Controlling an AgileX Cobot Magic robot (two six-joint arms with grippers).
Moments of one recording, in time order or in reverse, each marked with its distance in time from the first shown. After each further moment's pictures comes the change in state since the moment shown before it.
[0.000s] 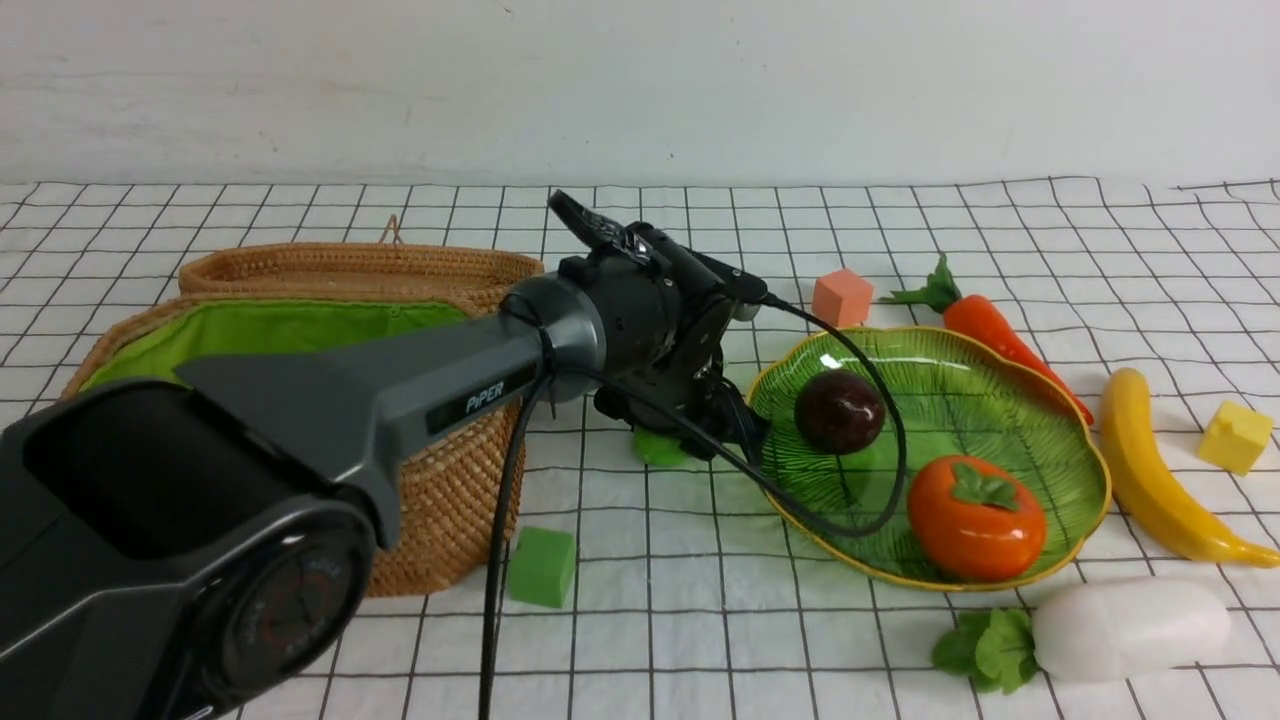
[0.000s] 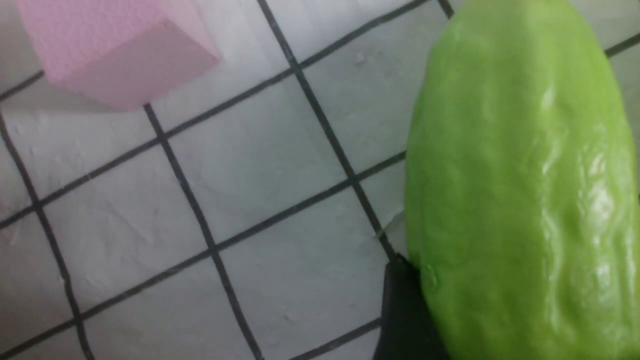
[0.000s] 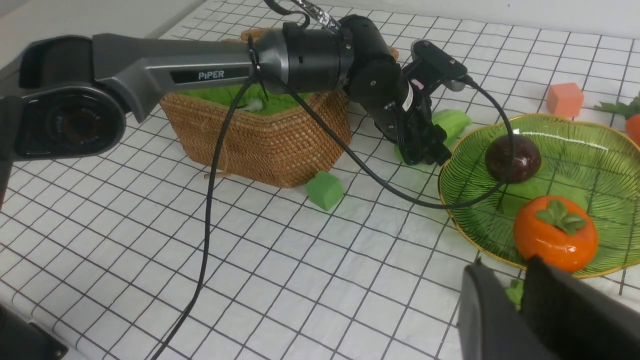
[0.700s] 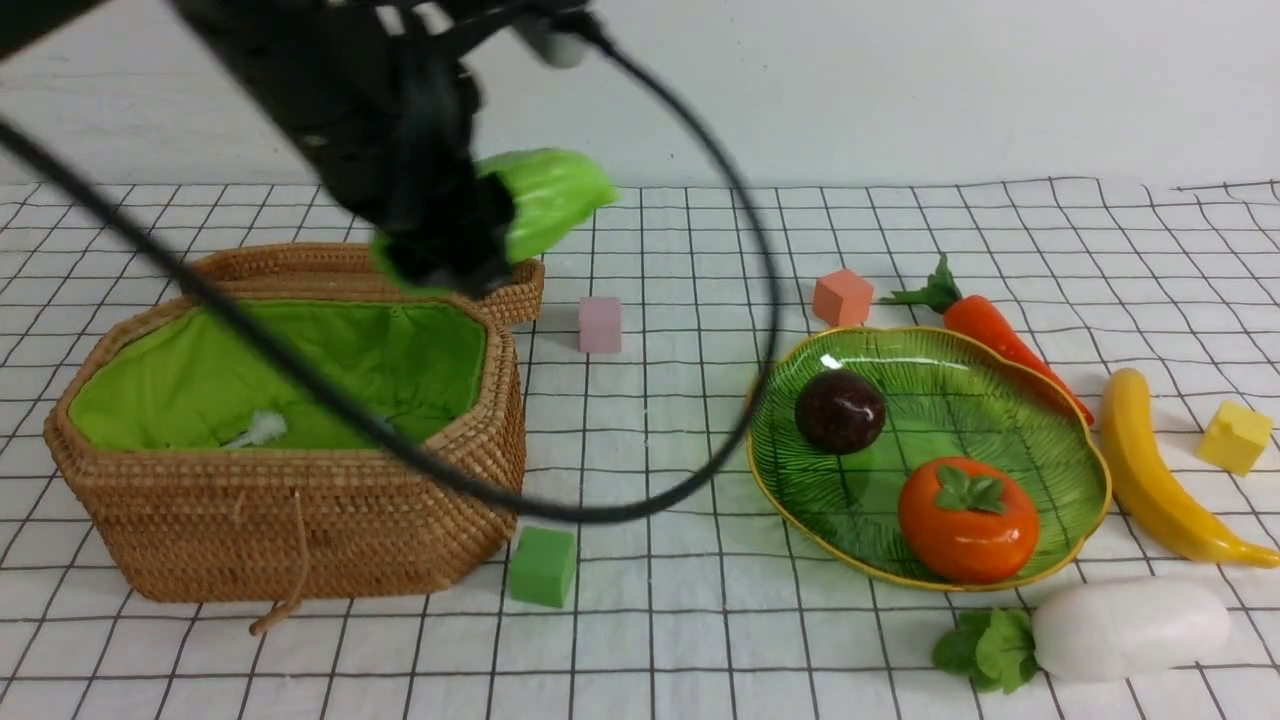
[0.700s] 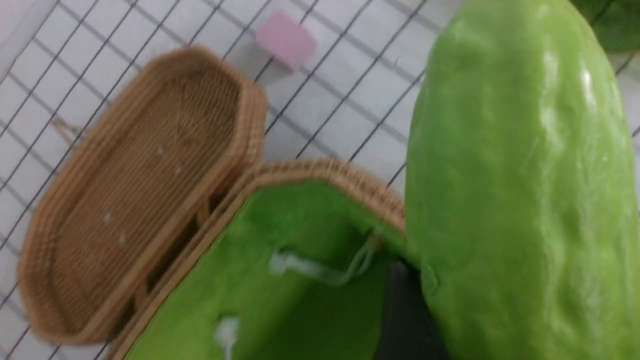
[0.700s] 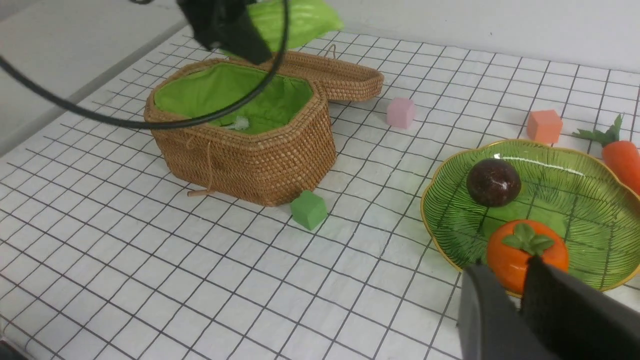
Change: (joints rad) right arm 0.000 0.000 0.000 -0.019 -0.043 -0.026; left arm 0.207 -0.766 0.309 -0.246 0.368 0.846
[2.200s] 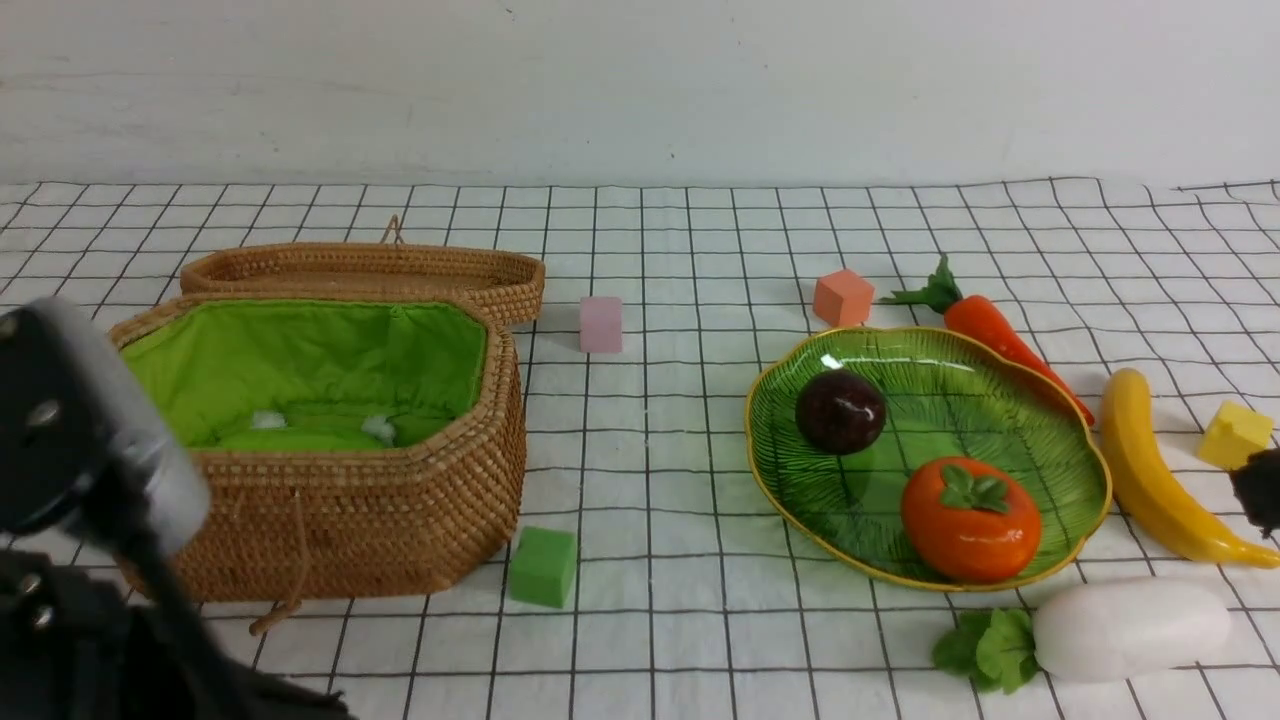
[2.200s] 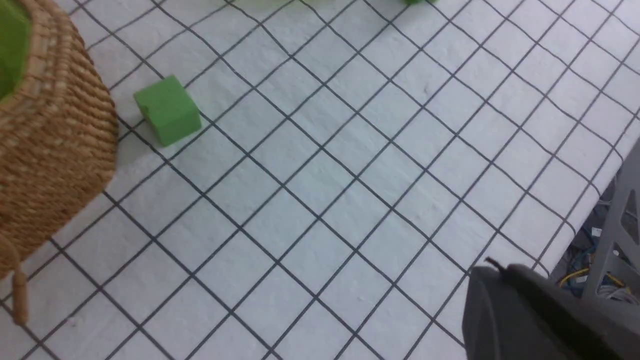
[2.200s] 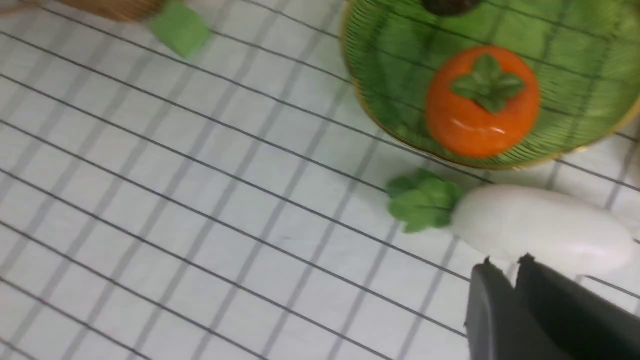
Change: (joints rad) right arm 0.000 0.574 0.001 -0.214 -0.022 -0.074; left arm -0.238 -0.843 0.825 -0.330 -0.232 -0.347
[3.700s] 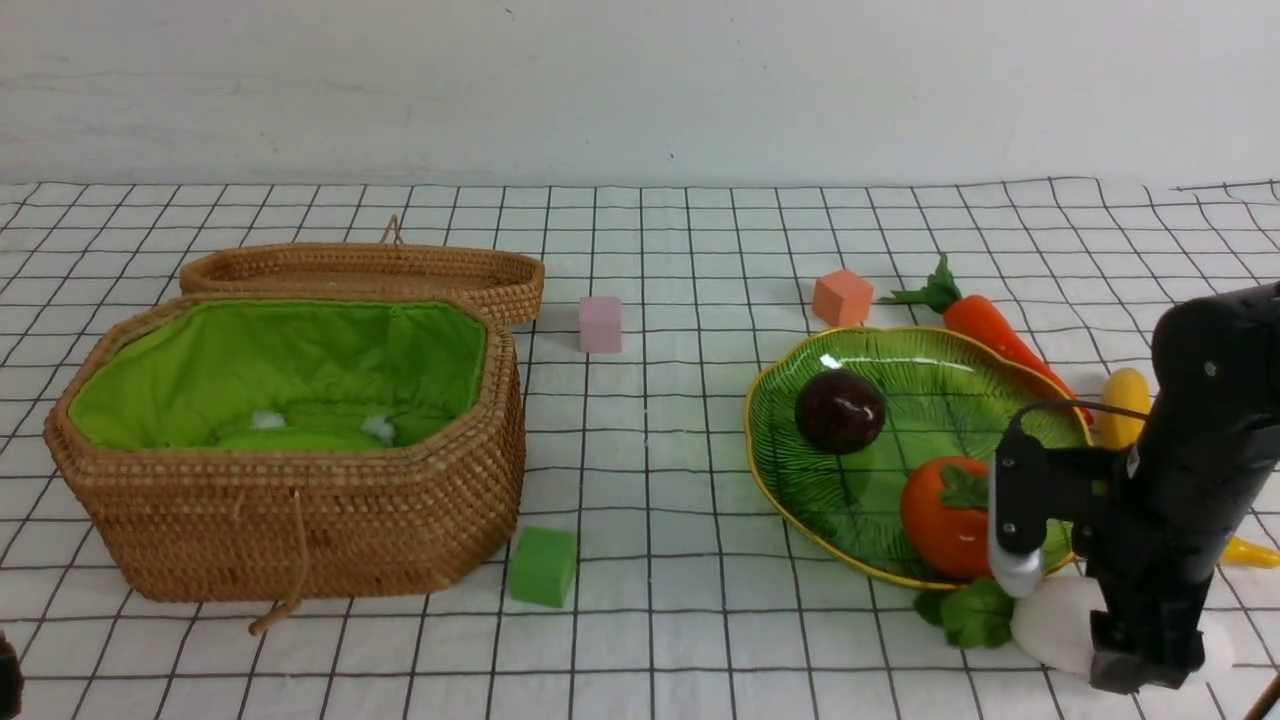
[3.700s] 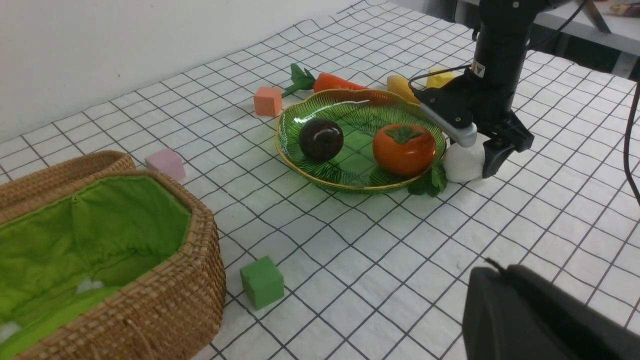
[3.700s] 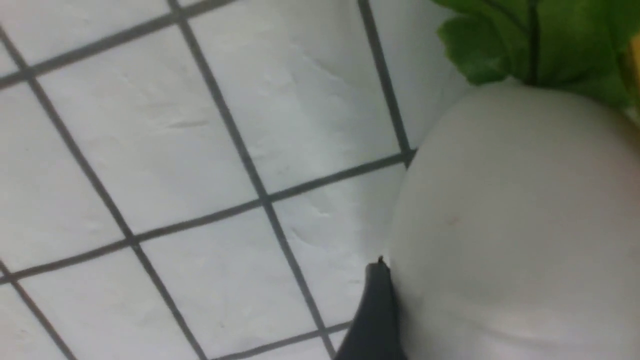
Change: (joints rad) right arm 0.000 0.784 -0.001 -0.266 -0.233 -0.801; left arm -0.003 -0.388 0.036 0.124 -0.114 -0.053
